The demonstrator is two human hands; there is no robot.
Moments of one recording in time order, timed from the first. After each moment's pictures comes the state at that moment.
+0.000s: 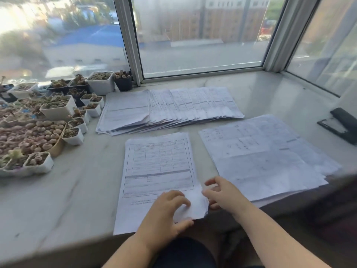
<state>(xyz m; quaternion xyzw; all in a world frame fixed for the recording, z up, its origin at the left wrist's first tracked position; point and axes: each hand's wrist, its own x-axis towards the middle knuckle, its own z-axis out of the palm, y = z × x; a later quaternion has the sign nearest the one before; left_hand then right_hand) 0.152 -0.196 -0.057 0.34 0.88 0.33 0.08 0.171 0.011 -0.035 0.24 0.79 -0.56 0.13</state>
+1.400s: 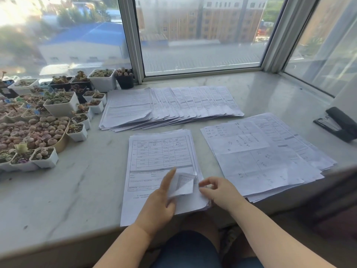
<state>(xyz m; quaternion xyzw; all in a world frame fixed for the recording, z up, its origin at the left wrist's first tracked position) 0.145 -0.216 -0.054 0.24 0.88 0.39 0.09 0.176 -0.007 -0.042 0.21 0.84 -0.48 0.11</state>
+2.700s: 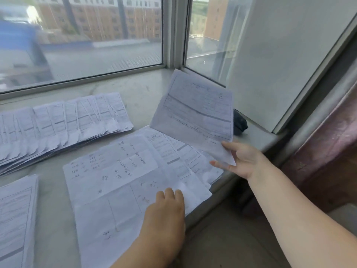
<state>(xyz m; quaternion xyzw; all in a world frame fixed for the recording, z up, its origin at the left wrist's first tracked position) 0.174 0.137 -0.037 0.43 0.90 0.05 0.06 0.207 0.373 0.001 0.38 0.48 -0.79 -0.11</state>
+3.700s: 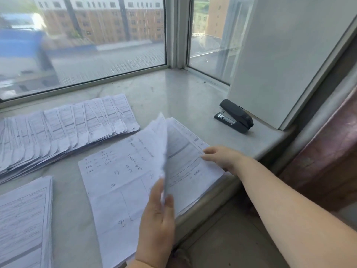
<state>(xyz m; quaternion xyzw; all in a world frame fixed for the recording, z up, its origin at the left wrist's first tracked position) 0.172 0.111 -0.059 0.22 0.79 0.57 0.07 0.170 0.356 -0.027 0.35 0.77 -0.53 0.08</state>
